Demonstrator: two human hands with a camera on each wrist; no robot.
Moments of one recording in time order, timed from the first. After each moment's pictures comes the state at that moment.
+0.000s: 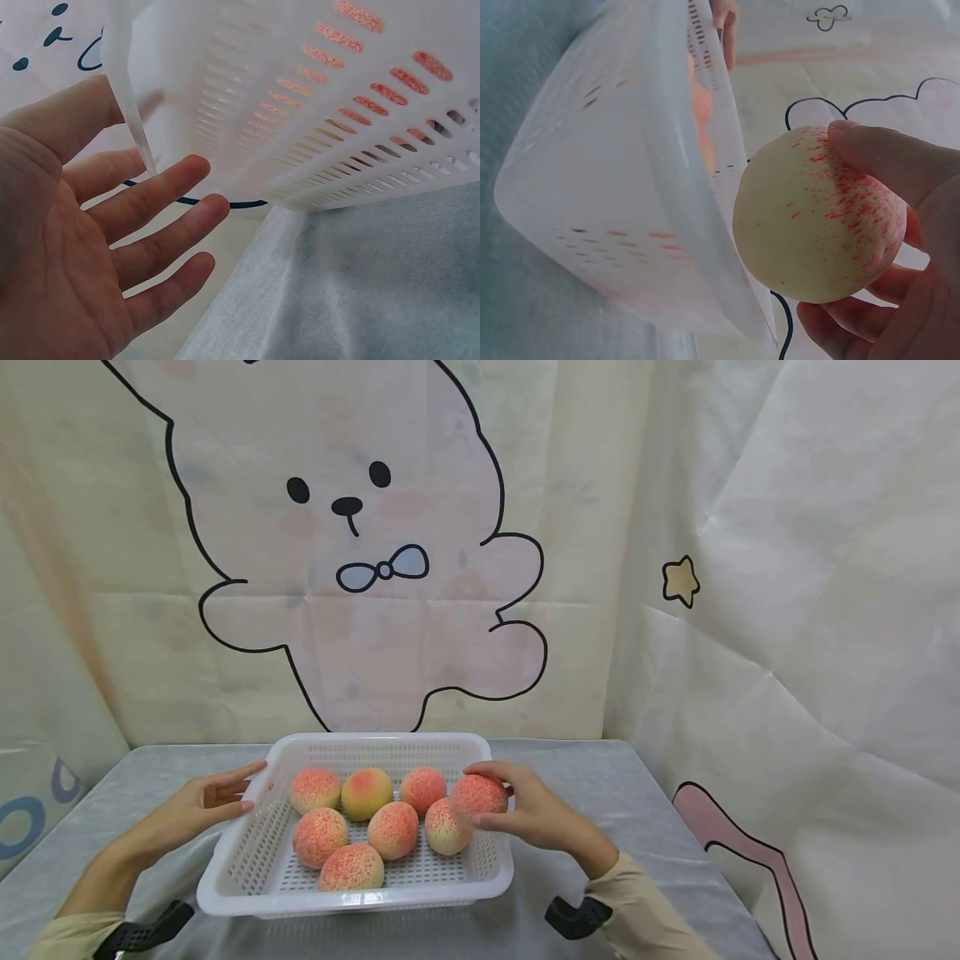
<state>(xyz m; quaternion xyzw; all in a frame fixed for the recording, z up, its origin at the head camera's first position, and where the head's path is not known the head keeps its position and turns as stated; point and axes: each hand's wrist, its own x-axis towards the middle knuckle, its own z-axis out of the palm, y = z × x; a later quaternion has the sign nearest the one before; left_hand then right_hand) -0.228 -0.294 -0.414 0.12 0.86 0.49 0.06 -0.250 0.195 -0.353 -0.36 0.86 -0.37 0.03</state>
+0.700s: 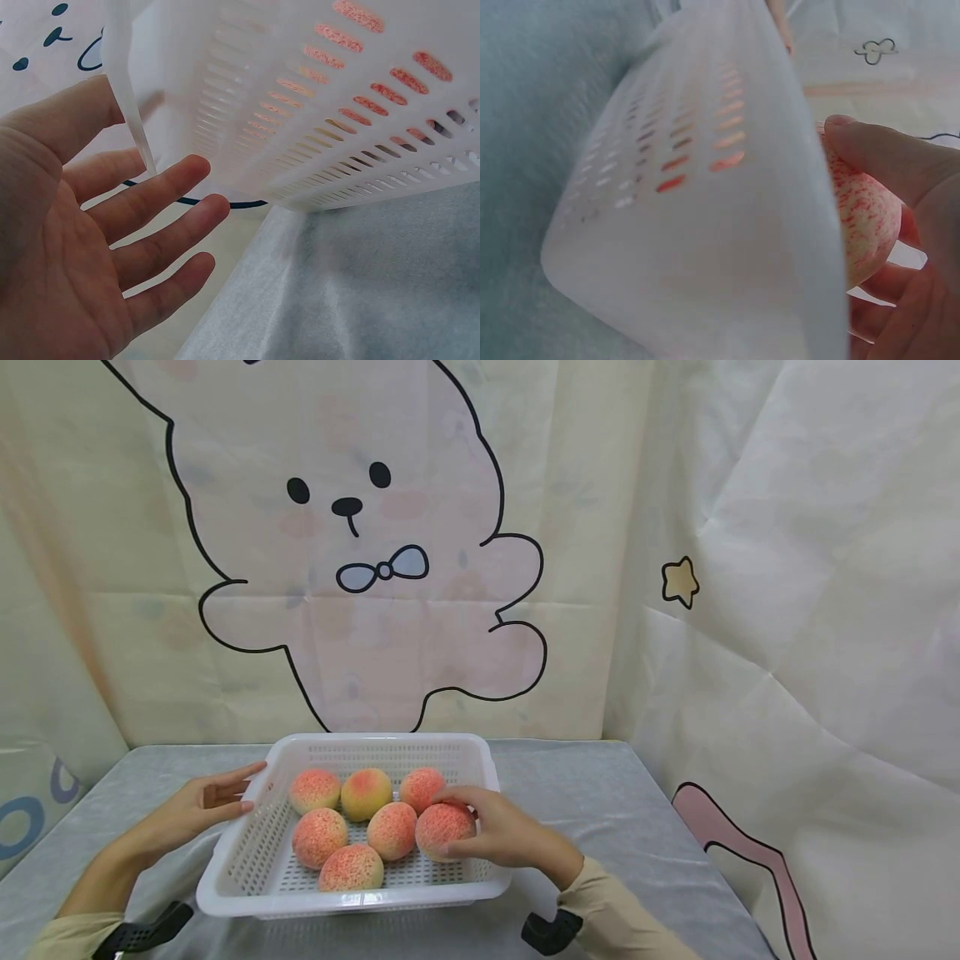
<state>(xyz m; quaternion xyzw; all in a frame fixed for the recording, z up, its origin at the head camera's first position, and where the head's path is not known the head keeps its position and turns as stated) -0.226 -0.293 -0.413 0.13 0.86 0.49 0.05 -0.241 0.160 -0.368 -0.37 0.86 -0.34 0.09</state>
